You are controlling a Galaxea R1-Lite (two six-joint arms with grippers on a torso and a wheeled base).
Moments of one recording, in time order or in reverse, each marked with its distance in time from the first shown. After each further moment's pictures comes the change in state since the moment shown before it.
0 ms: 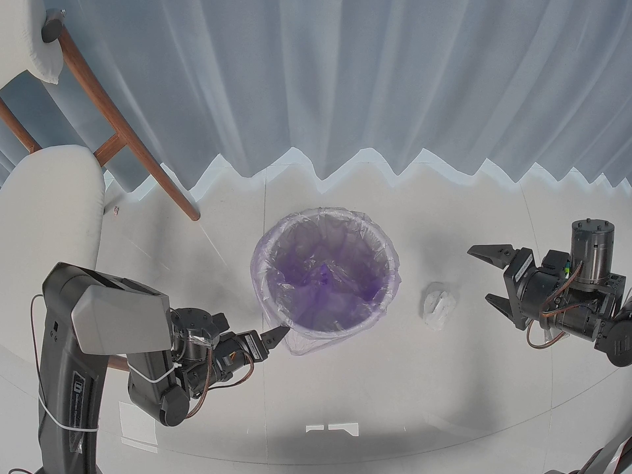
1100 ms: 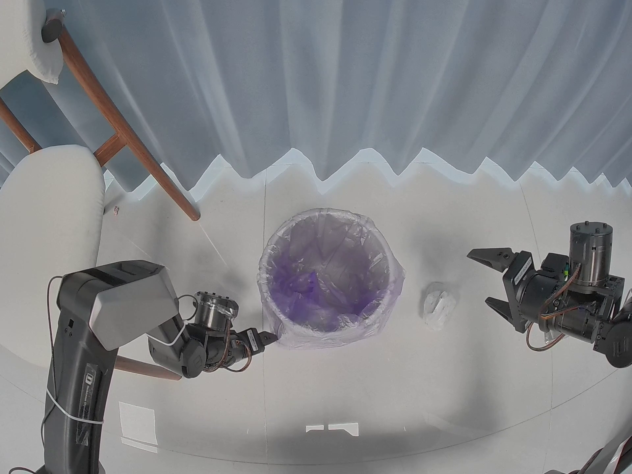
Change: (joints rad) left arm 0.096 0.118 -0.474 0.780 0.034 -0.011; right arm 0.000 0.006 0.006 0.004 -0.002 0.003
